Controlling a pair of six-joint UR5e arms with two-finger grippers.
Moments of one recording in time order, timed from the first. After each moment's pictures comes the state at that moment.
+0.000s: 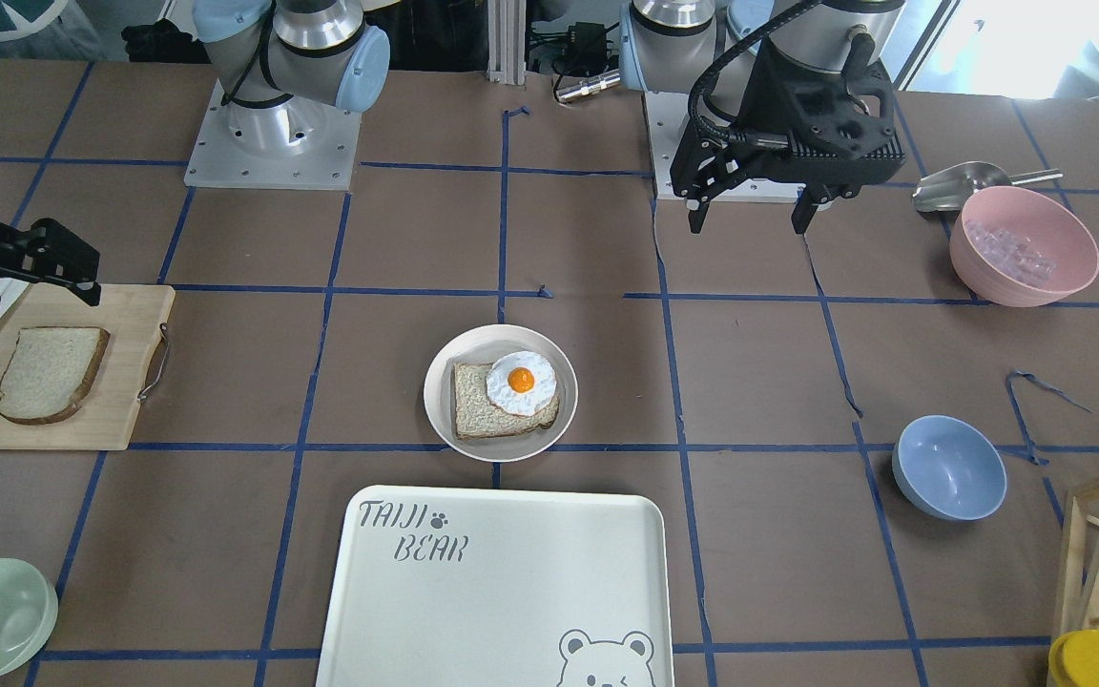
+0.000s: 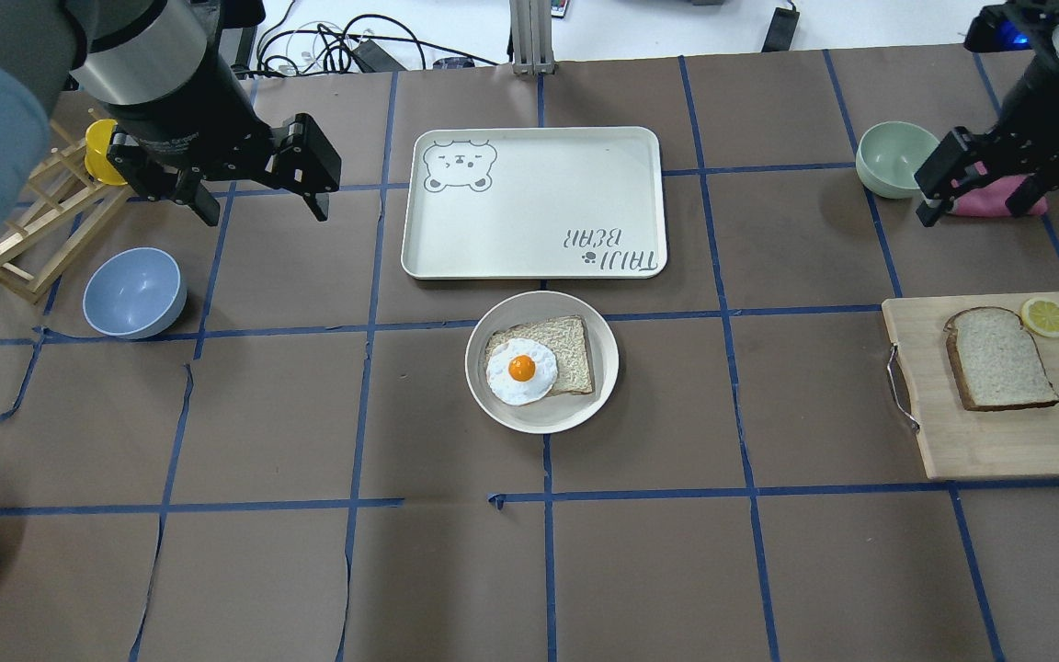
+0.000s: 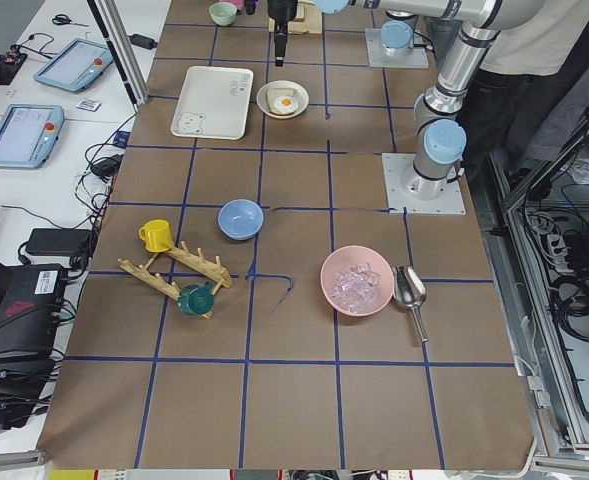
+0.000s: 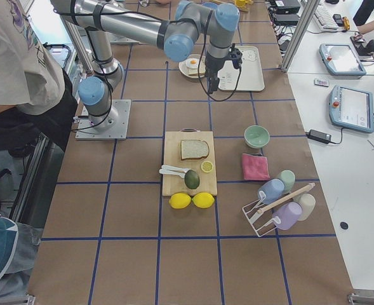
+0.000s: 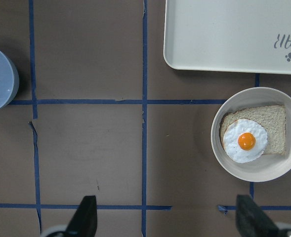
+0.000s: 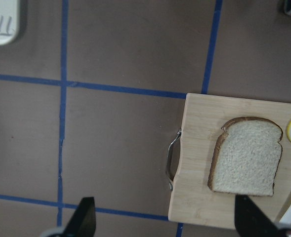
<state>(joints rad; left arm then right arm) -1.63 -1.54 -1.54 -1.57 1.59 -0.07 1.17 -1.47 1.64 -1.64 -1.55 -0.52</state>
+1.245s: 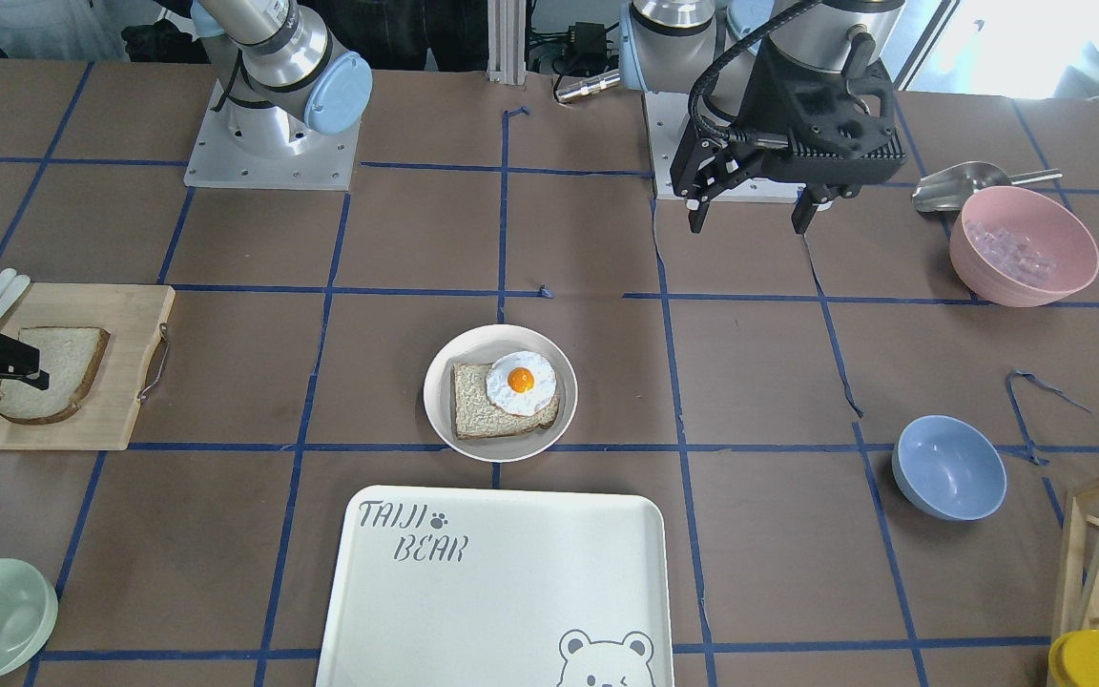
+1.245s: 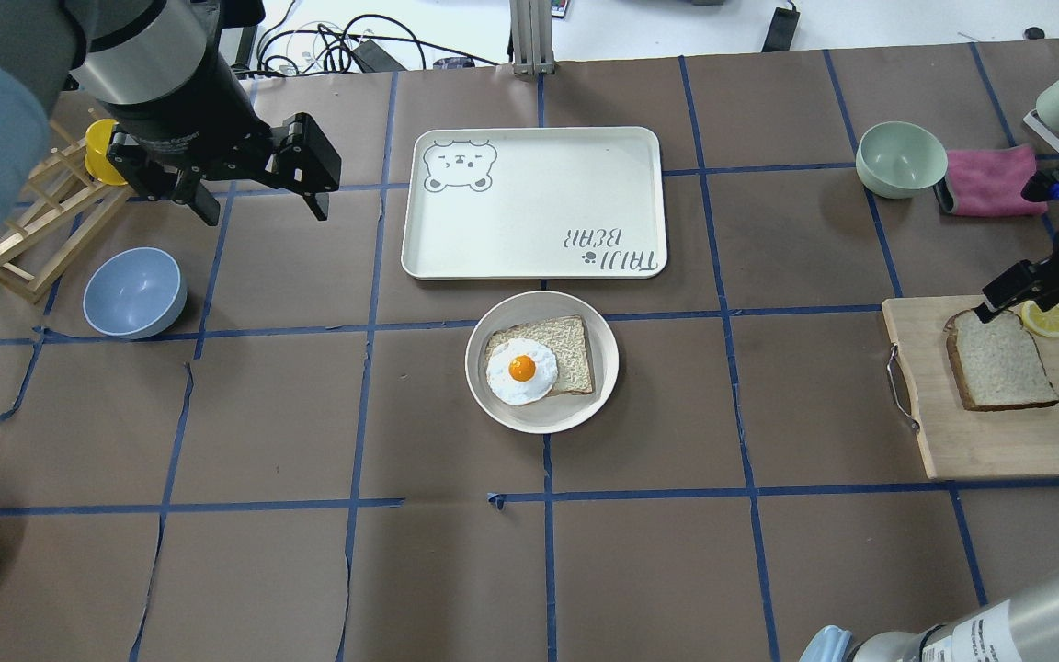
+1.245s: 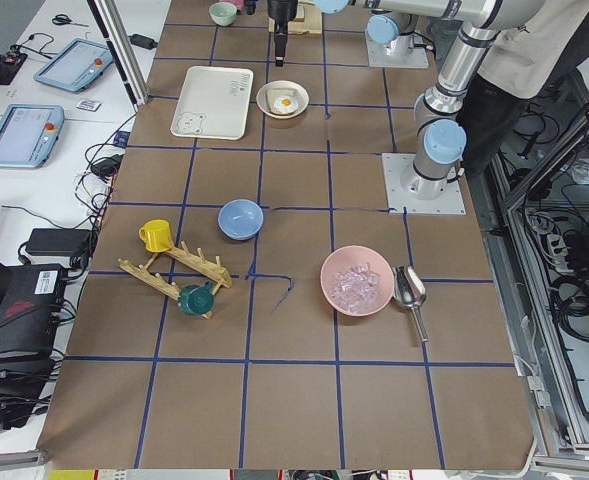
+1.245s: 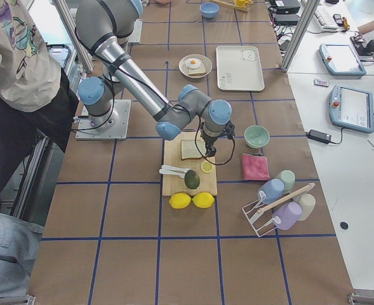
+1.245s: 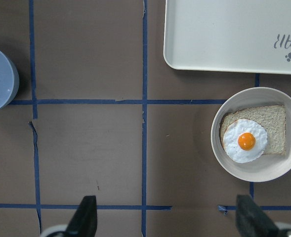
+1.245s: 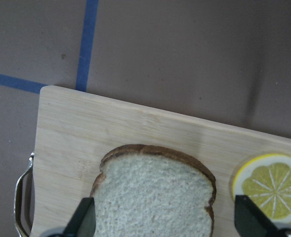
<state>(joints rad) -1.63 -1.54 -1.54 -1.57 1.59 -0.07 0.91 -1.19 1.80 -2.03 -1.51 -0.87</state>
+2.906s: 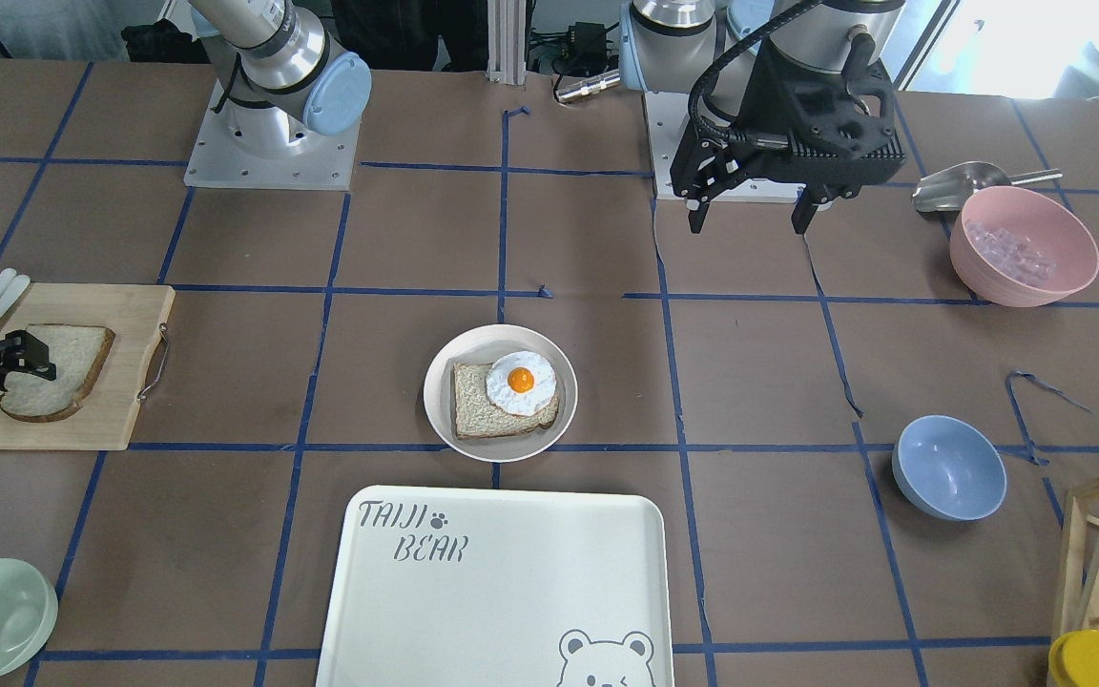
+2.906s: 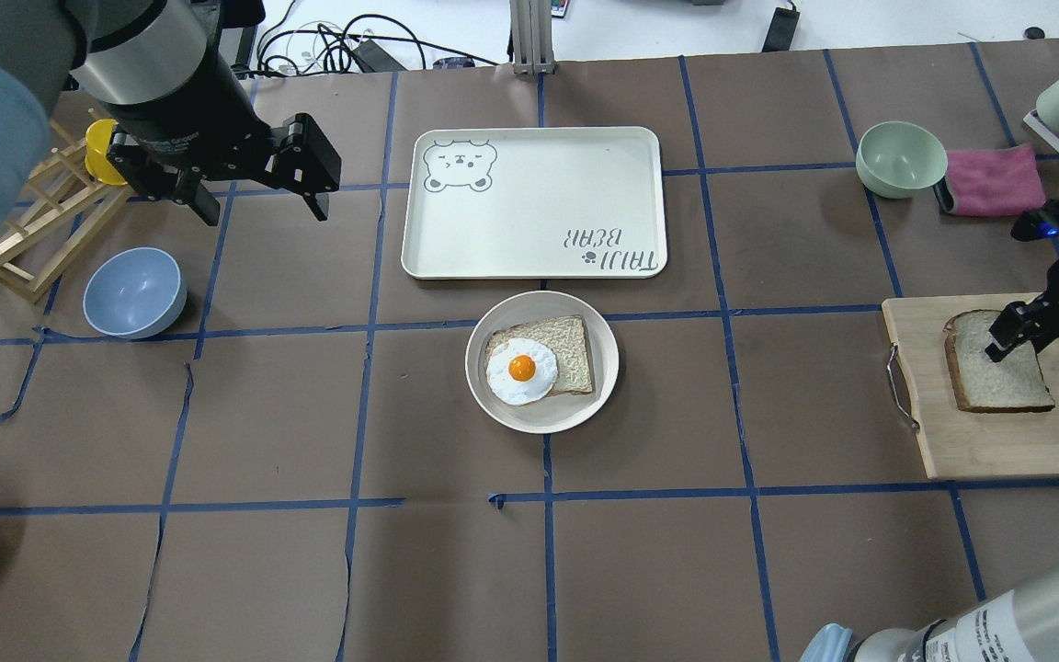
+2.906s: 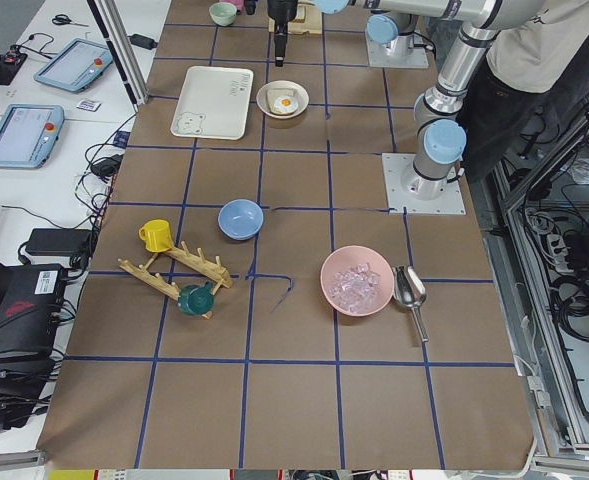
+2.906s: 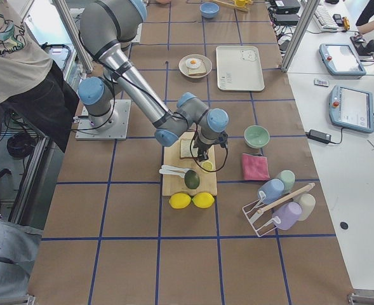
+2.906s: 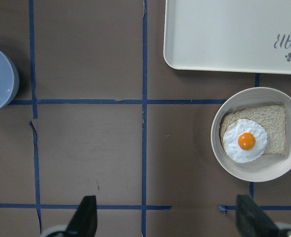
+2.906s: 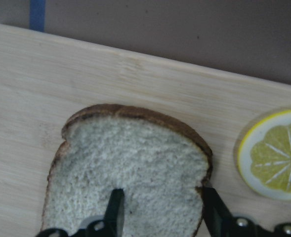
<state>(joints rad) -1.63 -1.54 -1.54 -1.57 1.59 -0.07 0.91 -1.17 1.85 -2.04 -1.63 -0.87</state>
